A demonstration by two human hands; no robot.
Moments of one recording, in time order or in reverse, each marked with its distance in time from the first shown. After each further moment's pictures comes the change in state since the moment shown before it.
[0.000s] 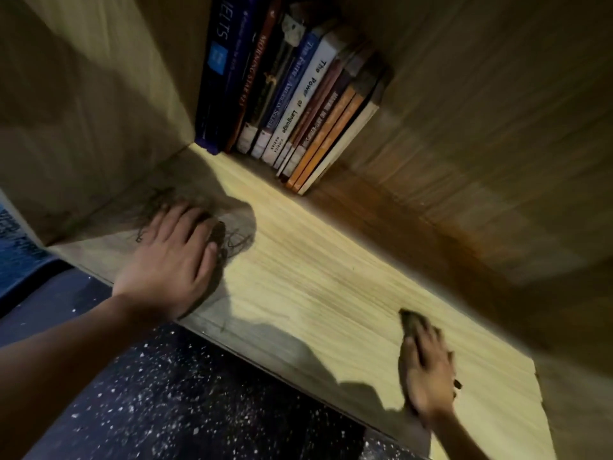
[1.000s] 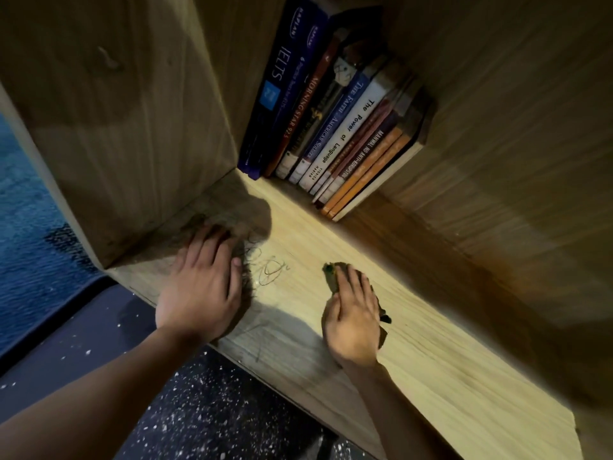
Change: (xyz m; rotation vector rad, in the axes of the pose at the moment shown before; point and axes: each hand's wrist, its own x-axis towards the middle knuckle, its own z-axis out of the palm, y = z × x) left_hand 0.000 0.000 -0.003 -0.077 0.087 -0.208; right_hand 0.033 -0.193 0.054 -0.023 -0.117 -0.279
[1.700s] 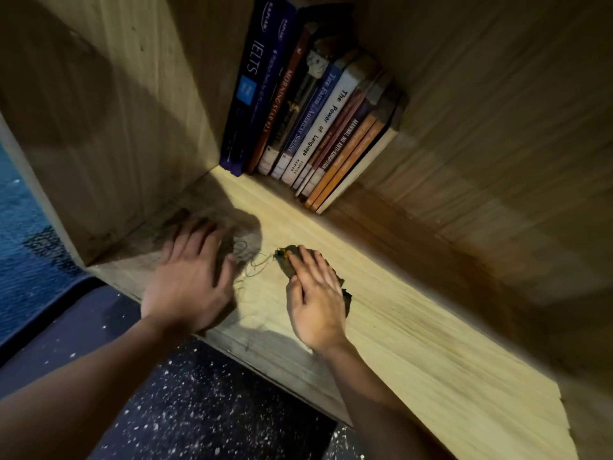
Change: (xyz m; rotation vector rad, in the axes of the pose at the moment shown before) left_hand 0.002 0.000 -0.001 -0.008 -0.055 0.000; right_hand -0.004 -0.035 0.000 0.052 -0.050 -0.221
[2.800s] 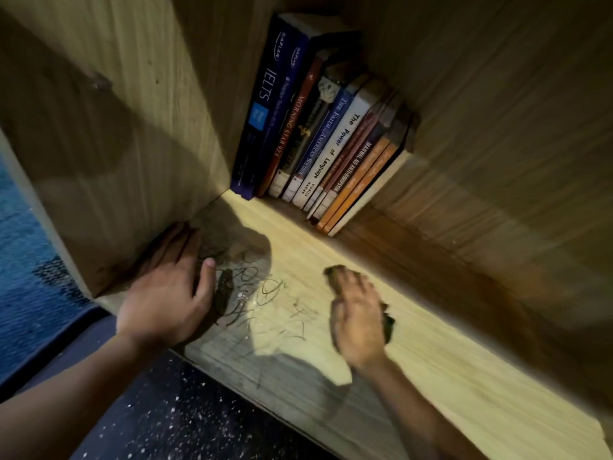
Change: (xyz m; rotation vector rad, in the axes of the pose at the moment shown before) left_hand 0.014 -0.025 -0.021 -0.067 0.029 -0.092; right_hand 0.017 0.039 -0.005 -0.061 0.146 0.111
